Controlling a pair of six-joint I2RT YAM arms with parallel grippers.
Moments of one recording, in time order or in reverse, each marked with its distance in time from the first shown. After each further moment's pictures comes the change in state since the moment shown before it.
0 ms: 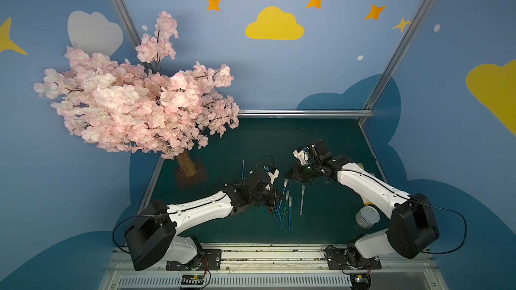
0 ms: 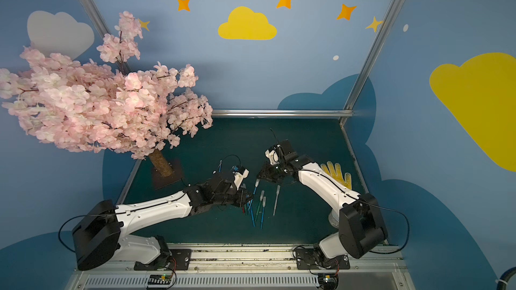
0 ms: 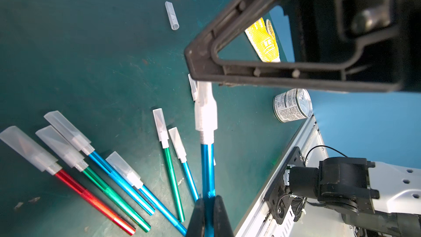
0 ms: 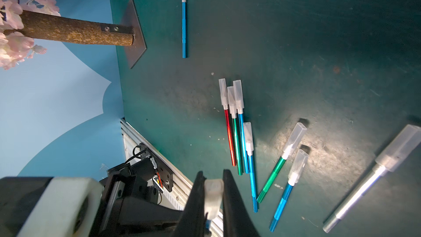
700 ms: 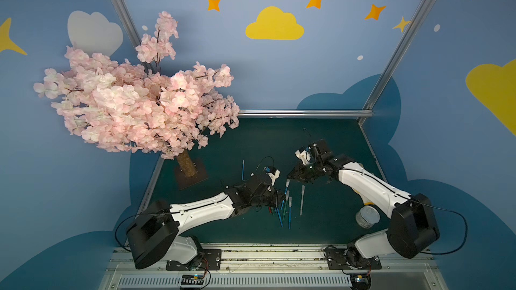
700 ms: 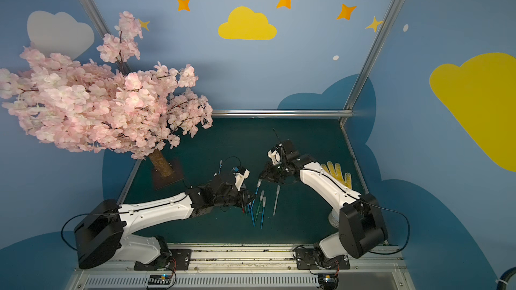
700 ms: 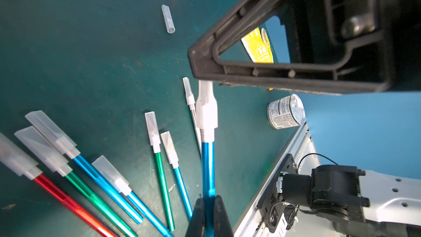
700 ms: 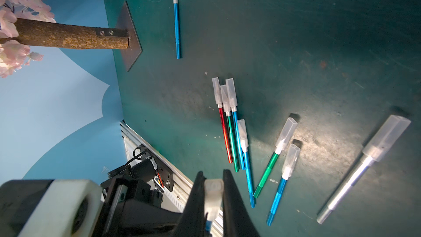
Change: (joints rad) left arm -0.023 0.014 -0.026 0.080 -0.020 -0.072; right arm -0.022 -0.002 0.000 -0.027 0.005 0.009
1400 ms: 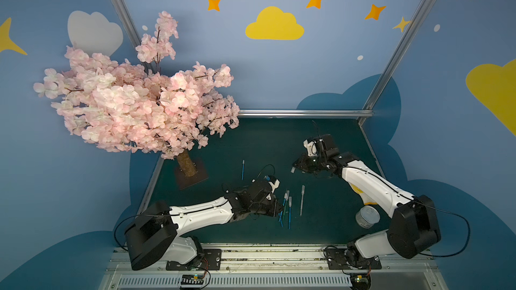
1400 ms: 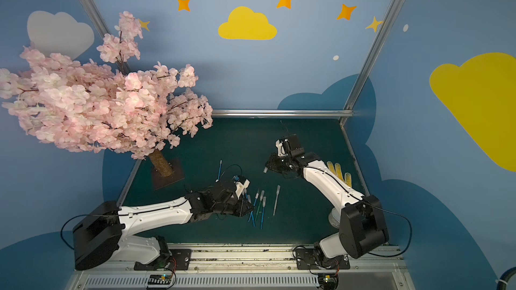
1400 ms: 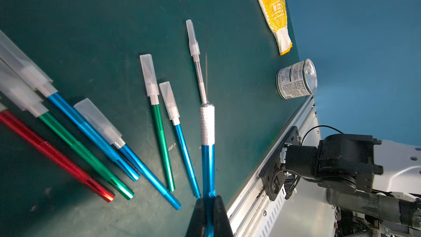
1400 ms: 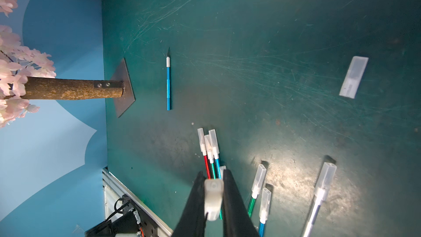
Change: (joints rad) left arm -0.039 -0.031 -0.051 -0.077 0.043 -0.030; right arm -0.058 -0.006 0.029 0.082 0.154 -0.021
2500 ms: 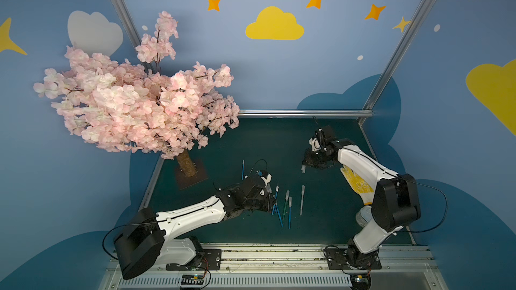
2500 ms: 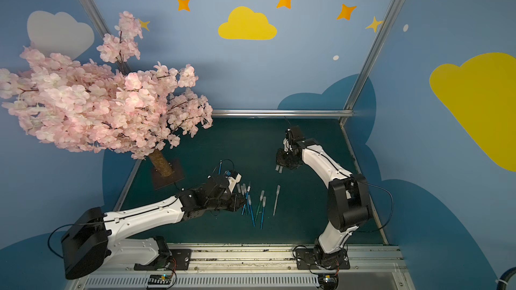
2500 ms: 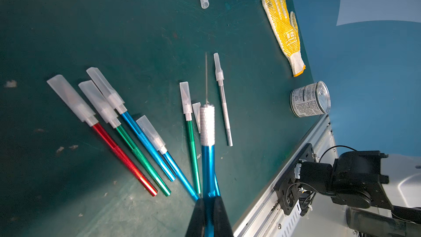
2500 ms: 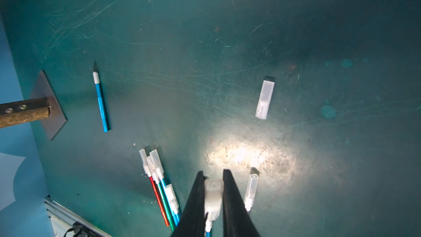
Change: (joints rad) left arm 0.068 -0.082 0.000 -0.090 -0.067 0.050; right arm -0.119 0.245 0.206 -0.215 0.086 -0.163
